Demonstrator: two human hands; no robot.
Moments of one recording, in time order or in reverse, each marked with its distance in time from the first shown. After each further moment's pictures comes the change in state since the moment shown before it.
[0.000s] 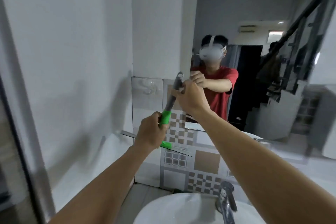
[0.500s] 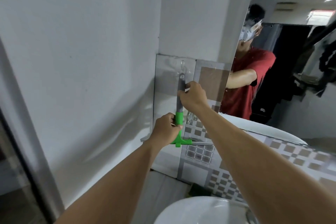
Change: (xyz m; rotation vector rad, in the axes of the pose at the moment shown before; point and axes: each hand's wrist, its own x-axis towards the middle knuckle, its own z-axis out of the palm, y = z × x) left_hand 0.043 -0.110 0.048 -0.126 -0.137 -0.282; right_hand 0.046 0.024 0.142 0.074 -0.193 0.160
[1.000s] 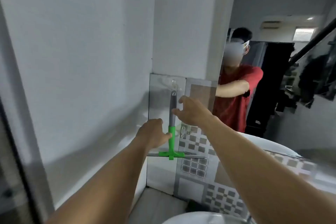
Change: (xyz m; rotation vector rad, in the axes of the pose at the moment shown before) left_hand 0.013 0.020 -0.043 0.513 -0.067 0.088; right_hand -0.016 -0.012 -0.046 -0.428 -0.216 -0.176
